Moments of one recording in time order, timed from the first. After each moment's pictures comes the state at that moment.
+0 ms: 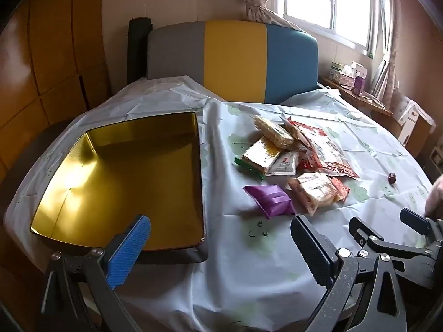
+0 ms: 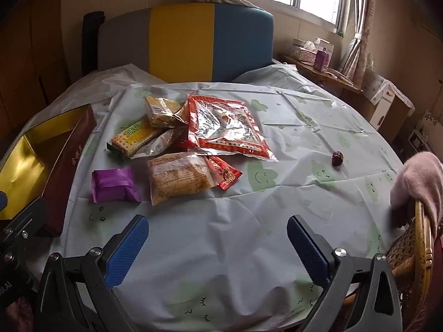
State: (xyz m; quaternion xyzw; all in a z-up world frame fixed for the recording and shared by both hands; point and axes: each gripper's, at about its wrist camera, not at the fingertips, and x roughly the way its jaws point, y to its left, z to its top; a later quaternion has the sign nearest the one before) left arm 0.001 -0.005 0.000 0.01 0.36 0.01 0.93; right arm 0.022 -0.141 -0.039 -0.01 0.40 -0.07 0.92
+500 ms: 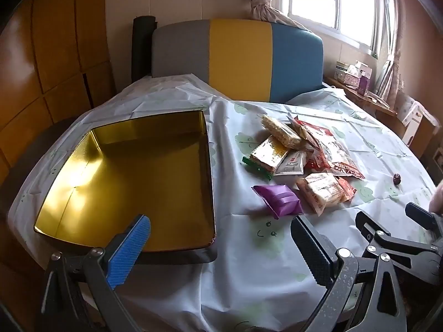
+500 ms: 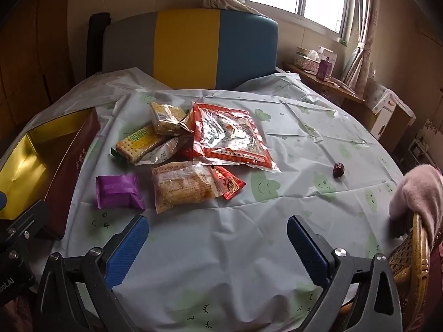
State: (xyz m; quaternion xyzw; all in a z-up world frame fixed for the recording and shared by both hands) left arm 0.000 0.011 -0.002 -0.02 0.36 0.02 0.93; right arm 0.025 -0.134 -0.034 -0.02 0.38 -0.06 0.92
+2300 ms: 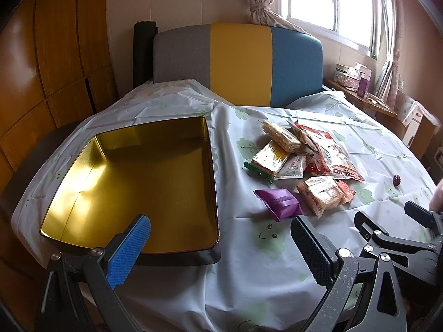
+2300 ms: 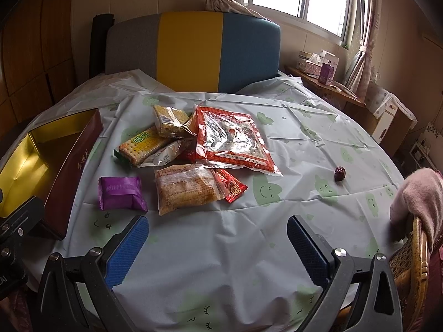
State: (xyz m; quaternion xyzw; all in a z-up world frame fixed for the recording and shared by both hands) left arm -0.004 0.012 0.006 -0.01 0.35 0.02 0.94; right arm 0.024 -0.132 -0.032 -0.03 0.38 -0.05 0.93
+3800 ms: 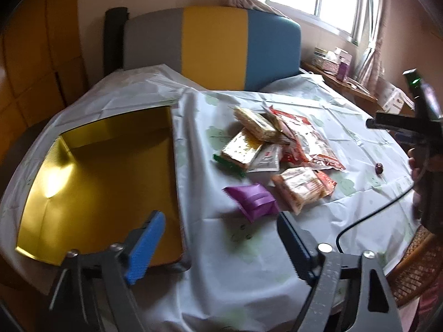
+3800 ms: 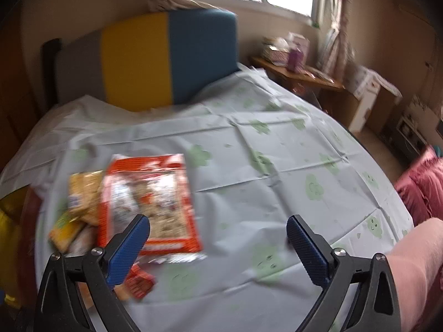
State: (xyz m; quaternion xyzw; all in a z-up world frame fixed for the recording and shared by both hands) left arm 0.029 -0.004 0.003 -0.01 0.40 -0.05 0.91; right arm 0.150 -0.280 0.010 0.04 0.40 -0.12 0.91
